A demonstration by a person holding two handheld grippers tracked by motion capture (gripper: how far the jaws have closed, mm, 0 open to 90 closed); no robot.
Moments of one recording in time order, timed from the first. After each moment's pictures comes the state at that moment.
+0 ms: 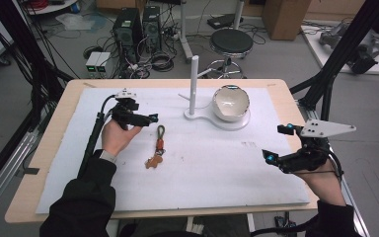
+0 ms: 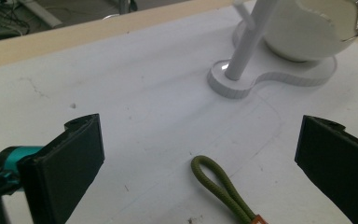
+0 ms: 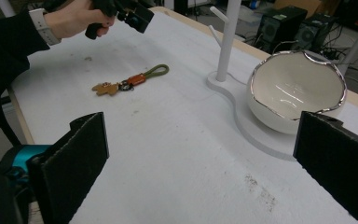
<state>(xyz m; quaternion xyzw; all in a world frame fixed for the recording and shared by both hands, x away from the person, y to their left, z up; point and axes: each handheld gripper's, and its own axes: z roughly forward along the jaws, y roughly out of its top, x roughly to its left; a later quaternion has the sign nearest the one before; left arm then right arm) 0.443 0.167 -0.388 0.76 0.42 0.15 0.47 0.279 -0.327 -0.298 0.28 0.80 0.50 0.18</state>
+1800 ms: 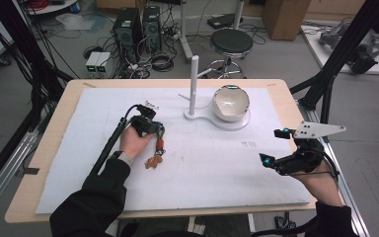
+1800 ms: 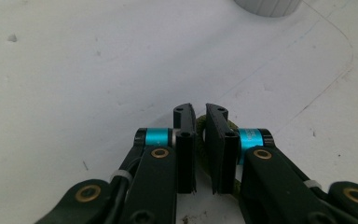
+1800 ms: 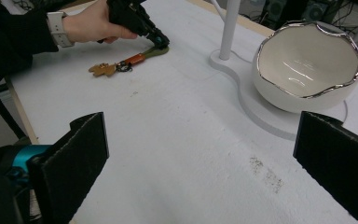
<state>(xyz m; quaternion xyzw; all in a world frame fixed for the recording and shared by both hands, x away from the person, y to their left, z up) 0.455 0.122 -0.433 0.82 0.43 0.15 0.34 0.284 -0.324 -0.311 0.29 0.82 0.47 0.16</state>
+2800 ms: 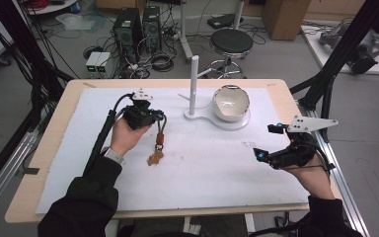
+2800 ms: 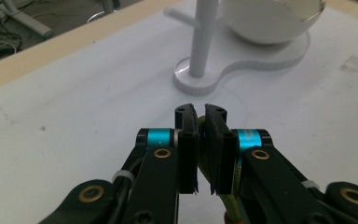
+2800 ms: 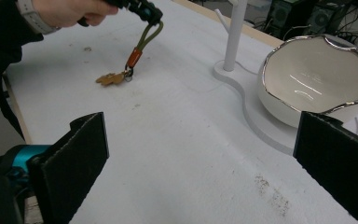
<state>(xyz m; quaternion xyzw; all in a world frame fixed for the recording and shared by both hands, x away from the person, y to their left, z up) 0.422 0.131 -0.352 0.80 0.36 0.17 0.44 0.297 -0.311 -0.308 0.28 0.81 0.49 0.15</state>
